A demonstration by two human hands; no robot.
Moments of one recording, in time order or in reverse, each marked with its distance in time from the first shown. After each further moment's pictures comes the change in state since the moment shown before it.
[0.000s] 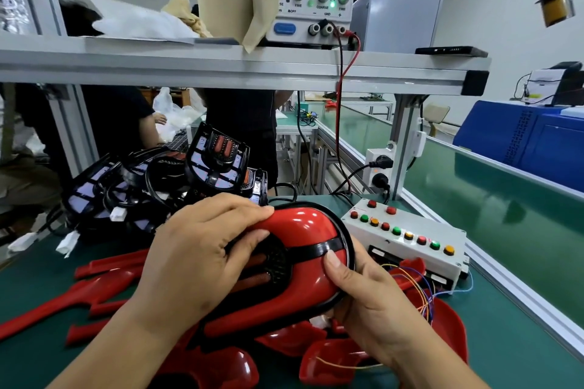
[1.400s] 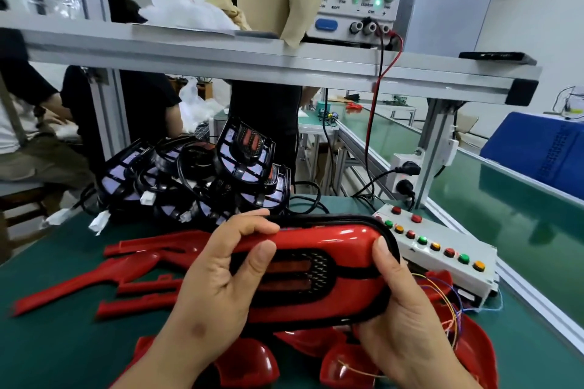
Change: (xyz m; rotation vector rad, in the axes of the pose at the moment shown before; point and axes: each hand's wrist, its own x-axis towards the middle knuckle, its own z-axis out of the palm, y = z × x) left_hand -0.038 0.019 0.005 -0.615 0.068 -0.547; right_hand 0.005 0.010 0.011 0.241 0.225 0.017
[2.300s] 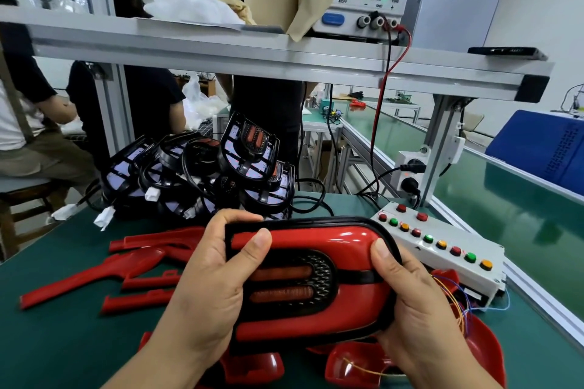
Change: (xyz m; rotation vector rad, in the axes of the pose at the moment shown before) left_hand 0.003 0.000 0.002 -0.532 0.013 -0.274; right_hand -0.001 -0.005 -0.003 -0.154 -0.033 -0.123
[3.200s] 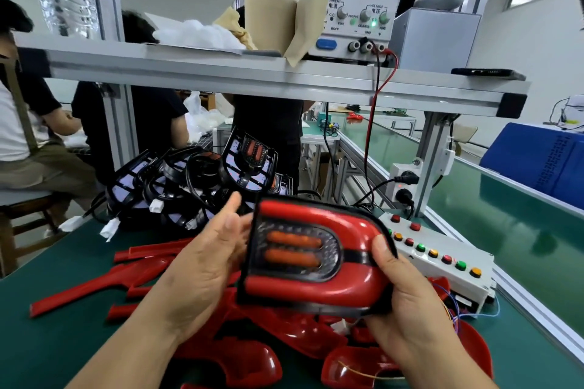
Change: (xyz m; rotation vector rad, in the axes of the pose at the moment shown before) left_hand 0.021 0.004 -0.030 0.098 -0.153 -0.062; right_hand 0.007 -0.008 0.001 0.081 0.126 0.059
